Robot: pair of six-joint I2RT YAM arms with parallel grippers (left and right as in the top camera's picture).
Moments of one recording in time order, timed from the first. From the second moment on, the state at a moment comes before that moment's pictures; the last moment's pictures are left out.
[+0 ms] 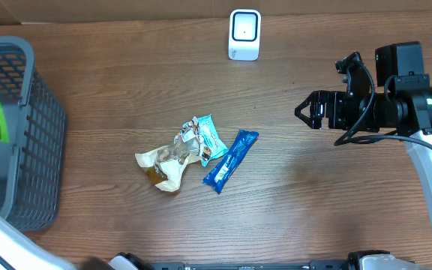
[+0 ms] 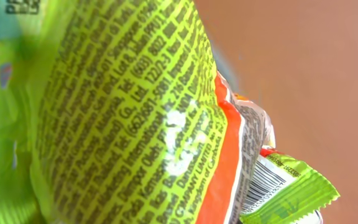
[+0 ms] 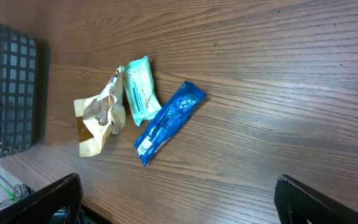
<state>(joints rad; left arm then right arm) 0.87 1.38 1.70 -0.99 0.51 -0.33 0.09 1.42 1.50 -1.21 -0.51 0.13</state>
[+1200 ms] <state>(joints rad) -0.33 1.90 1.37 -1.11 0.36 -0.15 0.09 1.42 1.50 -1.20 -0.51 0.13</state>
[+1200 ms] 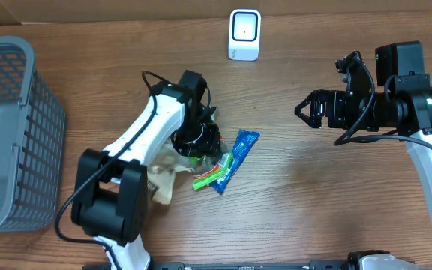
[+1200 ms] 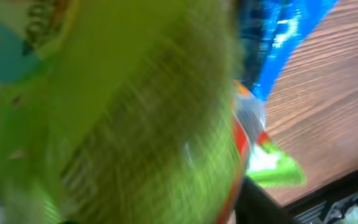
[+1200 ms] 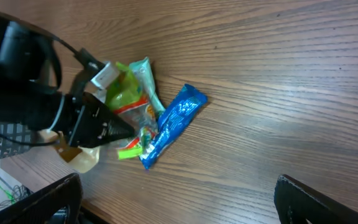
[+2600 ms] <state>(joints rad) -0.18 1.61 1.94 -1.38 0.01 -0.26 0.35 1.78 1.50 -1.04 -0.51 0.41</state>
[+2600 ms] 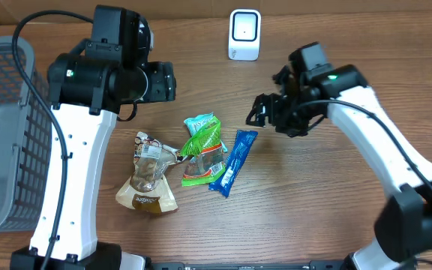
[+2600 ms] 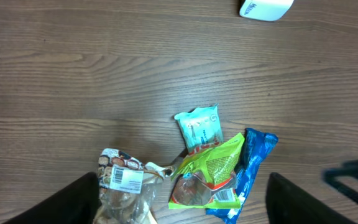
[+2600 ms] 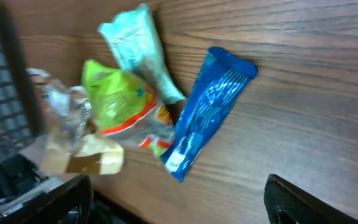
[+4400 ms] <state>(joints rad) -0.15 1.63 1.94 -1.41 -0.30 -0.23 0.35 2.10 1.50 -0.98 -0.35 0.53</state>
